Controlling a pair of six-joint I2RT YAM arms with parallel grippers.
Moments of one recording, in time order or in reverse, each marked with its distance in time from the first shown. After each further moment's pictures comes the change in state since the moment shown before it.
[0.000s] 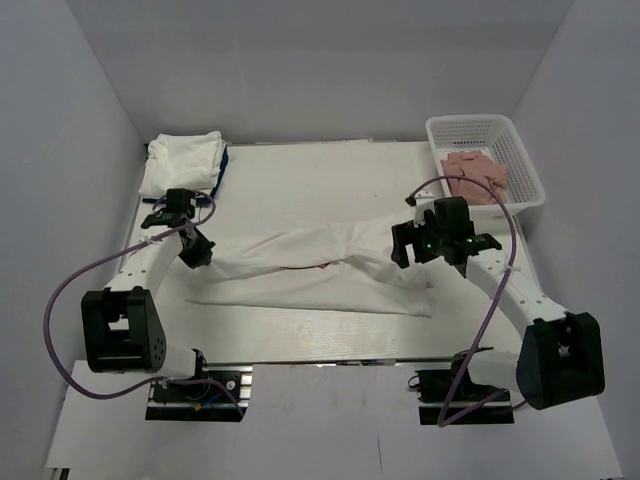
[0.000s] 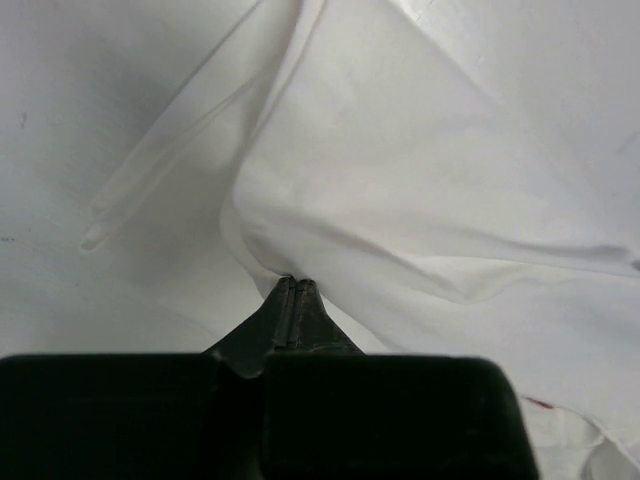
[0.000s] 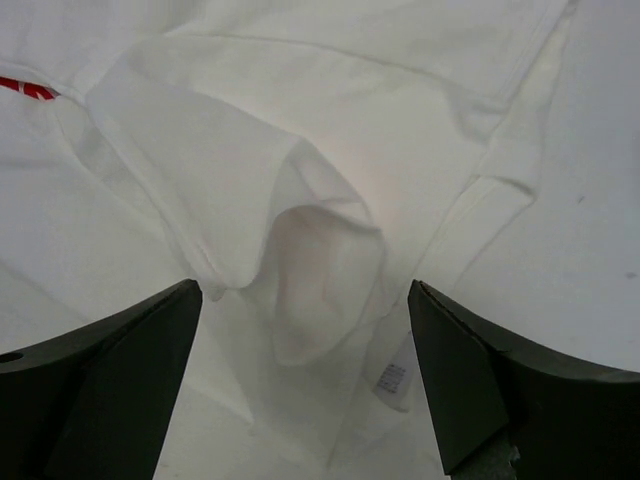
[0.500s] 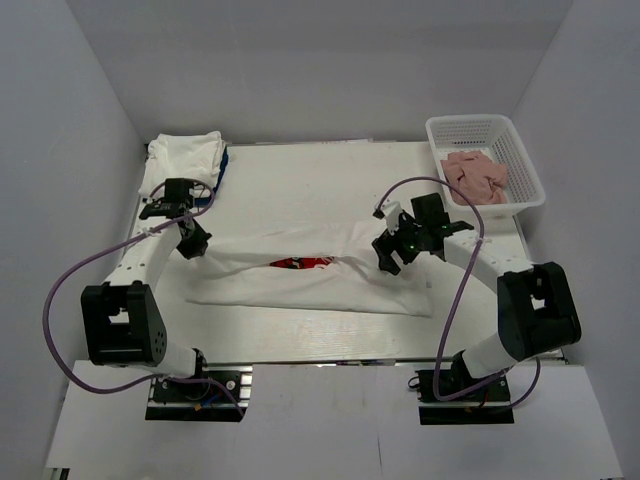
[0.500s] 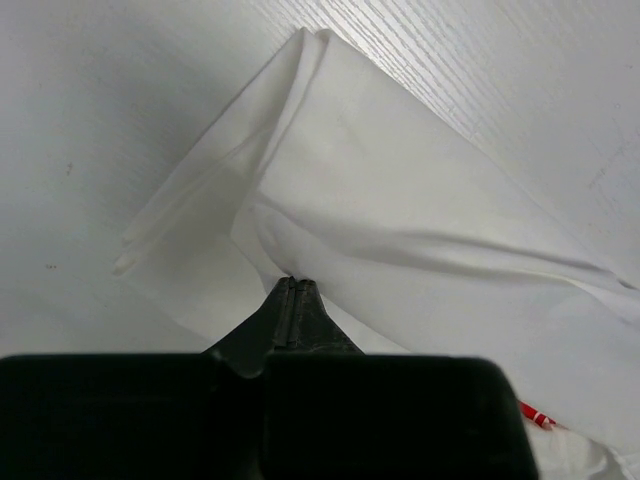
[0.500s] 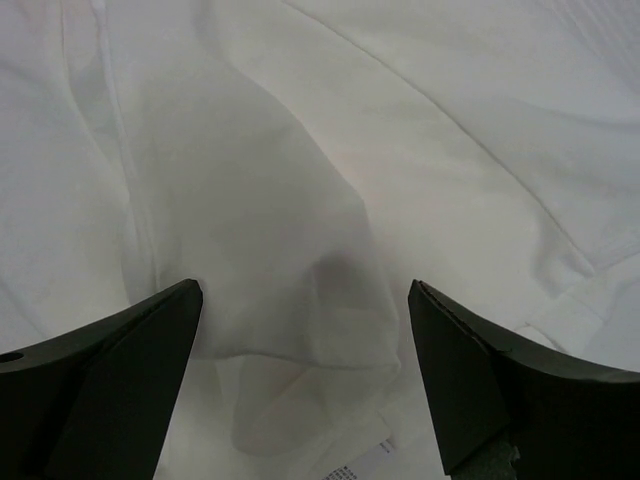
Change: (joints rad) left arm 0.000 0.029 0.116 -0.034 -0.075 0.045; right arm 0.047 0.241 0.074 0.062 -0.155 -0.440
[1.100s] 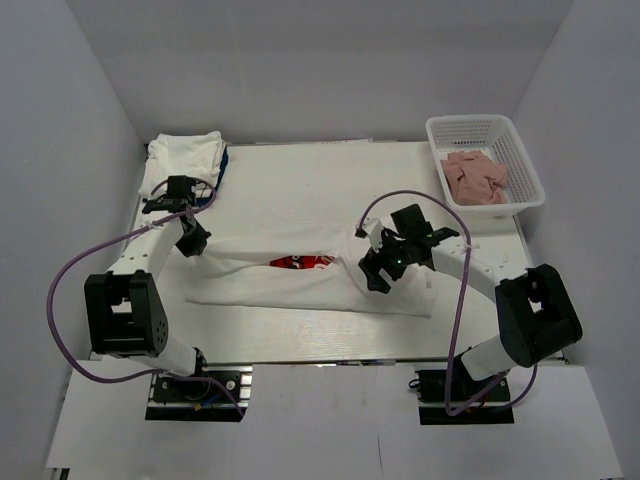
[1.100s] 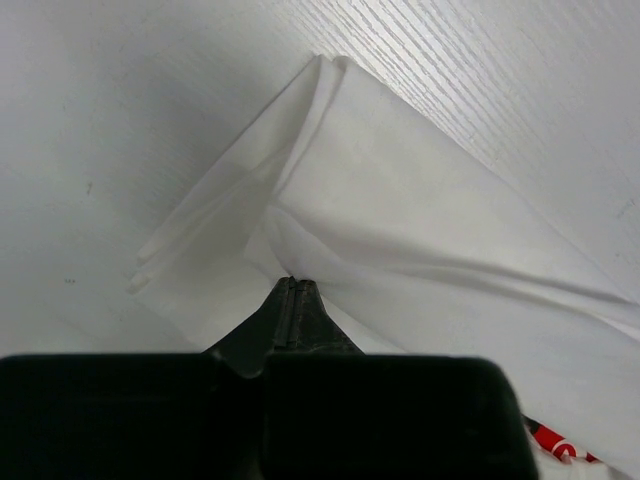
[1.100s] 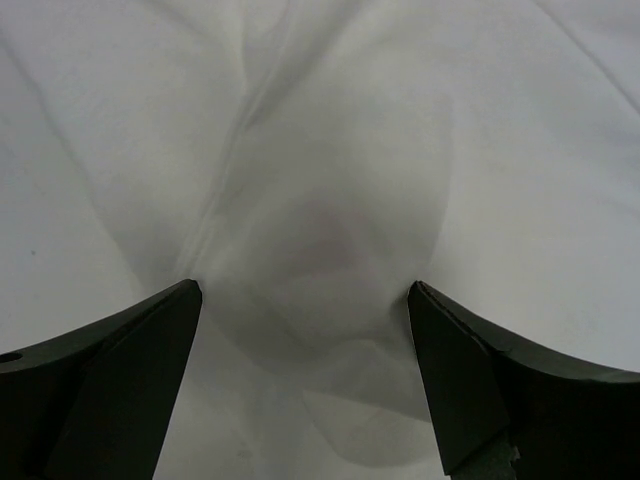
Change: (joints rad) left arm 0.000 0.066 0.035 -0.004 -0.049 0.014; right arm 0.141 -0.018 -0.022 -0.076 -0.018 -0.012
